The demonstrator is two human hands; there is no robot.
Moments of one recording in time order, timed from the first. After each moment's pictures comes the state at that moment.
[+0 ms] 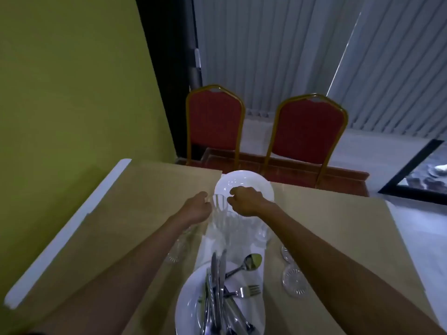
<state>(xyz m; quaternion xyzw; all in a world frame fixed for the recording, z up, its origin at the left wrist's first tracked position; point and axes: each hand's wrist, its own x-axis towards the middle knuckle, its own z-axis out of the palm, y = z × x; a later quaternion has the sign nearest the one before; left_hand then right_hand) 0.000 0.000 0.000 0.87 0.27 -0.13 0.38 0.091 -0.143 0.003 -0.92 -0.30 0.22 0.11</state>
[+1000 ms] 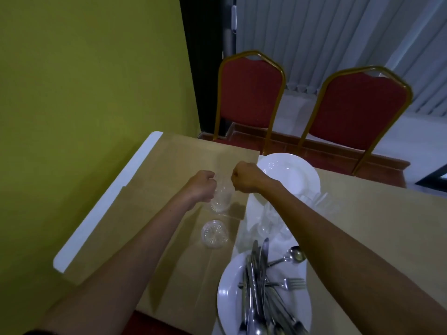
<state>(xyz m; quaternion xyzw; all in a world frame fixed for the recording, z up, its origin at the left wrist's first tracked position) -0.028 0.103 0.000 0.78 0.34 -0.10 0.51 0.082 -0.008 -0.019 -0.90 -0.32 0.24 0.17</state>
